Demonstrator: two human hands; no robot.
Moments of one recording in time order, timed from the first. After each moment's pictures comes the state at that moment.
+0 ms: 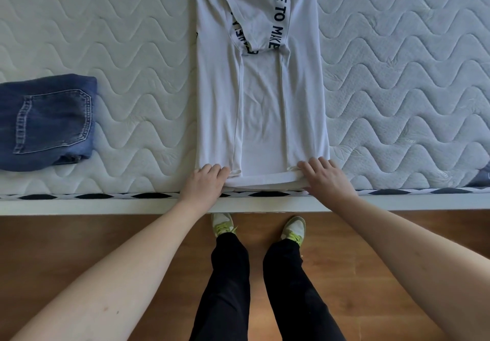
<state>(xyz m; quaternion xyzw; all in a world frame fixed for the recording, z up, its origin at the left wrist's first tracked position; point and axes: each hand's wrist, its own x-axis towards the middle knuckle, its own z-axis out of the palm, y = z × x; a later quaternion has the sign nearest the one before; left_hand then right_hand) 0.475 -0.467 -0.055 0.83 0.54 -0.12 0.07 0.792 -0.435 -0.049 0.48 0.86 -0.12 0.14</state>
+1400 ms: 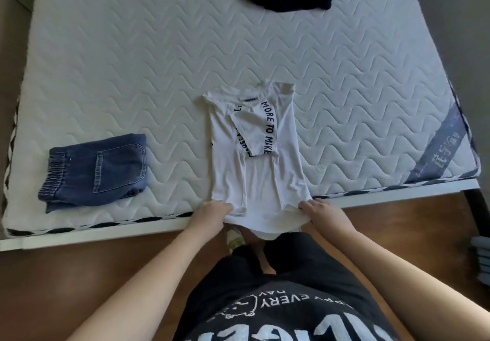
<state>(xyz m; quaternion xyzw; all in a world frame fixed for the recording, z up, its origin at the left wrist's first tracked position) 0.422 -0.494 0.121 0.77 0.54 -0.13 0.32 0.741 -0.507 0.154 0.54 0.79 -0.25 0.14</state>
